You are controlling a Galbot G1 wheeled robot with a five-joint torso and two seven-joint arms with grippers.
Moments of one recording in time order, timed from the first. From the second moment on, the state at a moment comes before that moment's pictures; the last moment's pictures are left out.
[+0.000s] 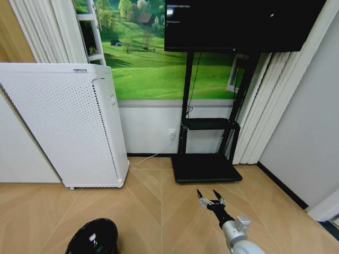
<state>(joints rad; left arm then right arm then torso) 1.90 -1.40 -1.01 -1.75 -0.88 0.08 0.24 -1.60 1.20 0.53 2.07 0.53 -0.07 0.04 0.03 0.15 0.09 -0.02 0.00</state>
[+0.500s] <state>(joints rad) 1.93 -1.41 -1.07 -1.75 -0.81 0.14 0.20 -1.60 1.22 0.52 2.06 0.52 -0.06 0.04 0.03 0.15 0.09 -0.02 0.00</state>
